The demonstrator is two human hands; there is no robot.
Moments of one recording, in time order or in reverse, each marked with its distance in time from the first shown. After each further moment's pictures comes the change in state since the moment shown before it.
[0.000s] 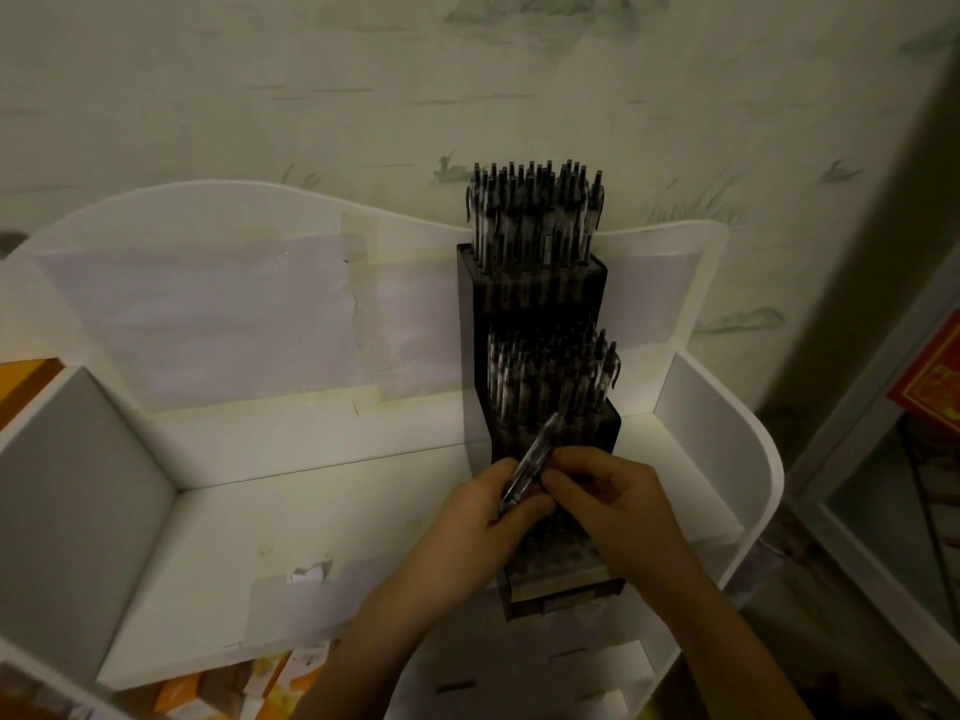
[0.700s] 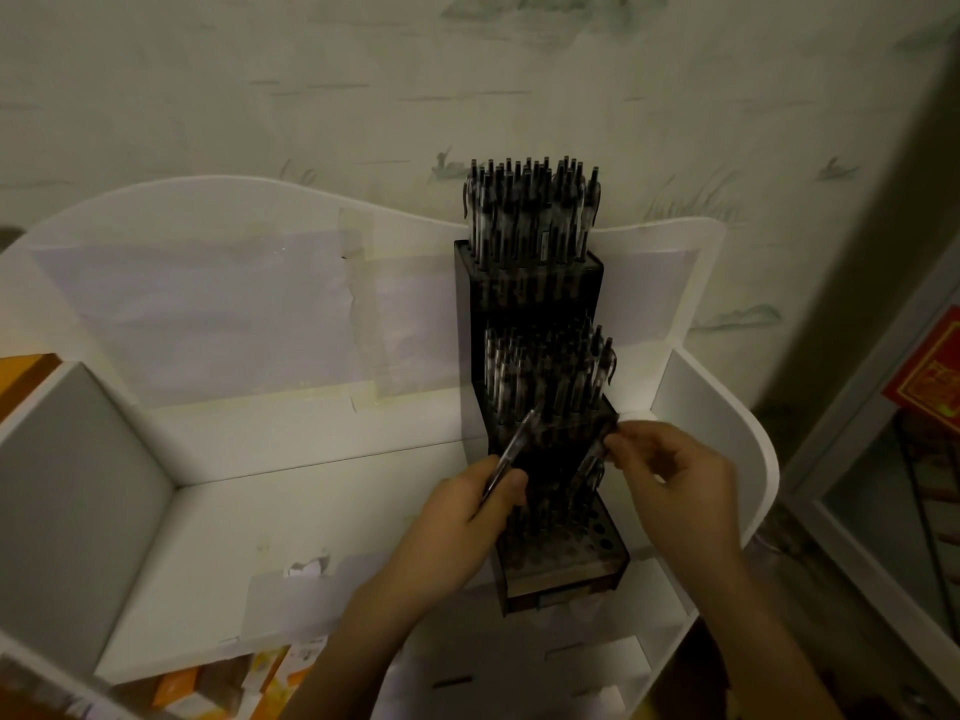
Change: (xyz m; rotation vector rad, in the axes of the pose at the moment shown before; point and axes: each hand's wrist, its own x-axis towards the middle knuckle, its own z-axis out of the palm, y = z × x) left_hand -0.006 -0.007 -0.007 0.022 0.062 0.003; right_hand 0.004 0.006 -0.036 -0.284 0.390 -0.064
